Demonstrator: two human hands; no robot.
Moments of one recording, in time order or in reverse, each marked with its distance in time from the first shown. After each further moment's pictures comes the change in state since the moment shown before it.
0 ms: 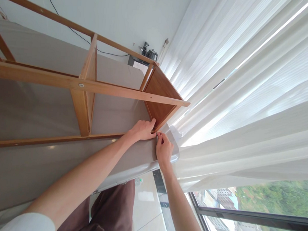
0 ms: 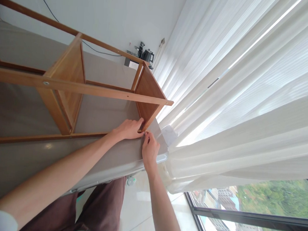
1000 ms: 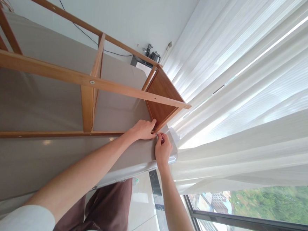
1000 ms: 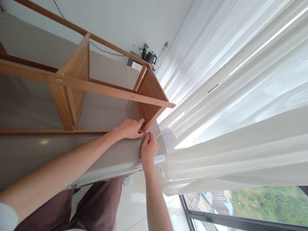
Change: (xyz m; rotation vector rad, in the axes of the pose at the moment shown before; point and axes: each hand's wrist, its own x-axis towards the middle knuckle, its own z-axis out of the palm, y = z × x) left_hand -0.003 -0.002 -0.003 -0.036 -0.002 0.022; right_hand -0.001 -0.005 0.003 0.011 0.053 0.010
